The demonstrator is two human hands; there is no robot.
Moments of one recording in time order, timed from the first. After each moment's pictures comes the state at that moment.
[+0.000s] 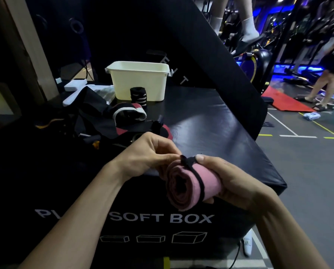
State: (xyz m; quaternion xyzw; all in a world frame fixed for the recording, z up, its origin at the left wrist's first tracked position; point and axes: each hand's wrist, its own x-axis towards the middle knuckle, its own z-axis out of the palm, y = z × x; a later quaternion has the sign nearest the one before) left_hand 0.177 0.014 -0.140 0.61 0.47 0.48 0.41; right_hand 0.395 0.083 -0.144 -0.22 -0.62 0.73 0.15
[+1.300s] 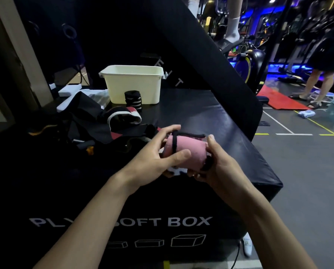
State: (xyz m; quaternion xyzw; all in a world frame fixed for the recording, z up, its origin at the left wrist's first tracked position) left_hand 0.205 0.019 -0.143 0.56 0.54 0.52 0.35; right_hand 0.375 0.088 -0.143 -0.33 -0.52 0.71 0.34
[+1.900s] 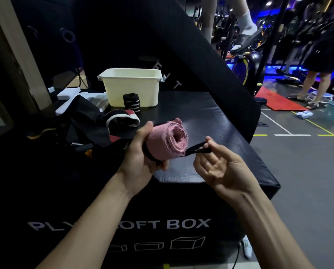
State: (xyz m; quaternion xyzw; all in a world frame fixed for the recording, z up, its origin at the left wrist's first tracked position) left_hand 0.205 0.025 -0.141 0.37 0.39 0.67 0.51; right_hand 0.388 0.093 -0.135 -0.24 -0.26 0.84 0.41
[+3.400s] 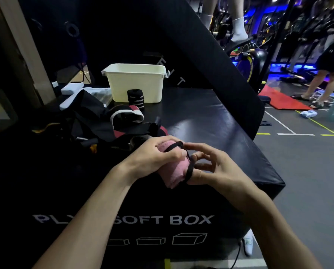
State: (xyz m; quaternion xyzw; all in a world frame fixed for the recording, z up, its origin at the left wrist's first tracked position) left_hand 0.186 0.027 -0.146 0.58 0.55 0.47 0.37; right_hand 0.394 0.087 -0.147 -0.25 -0.74 0.56 0.28
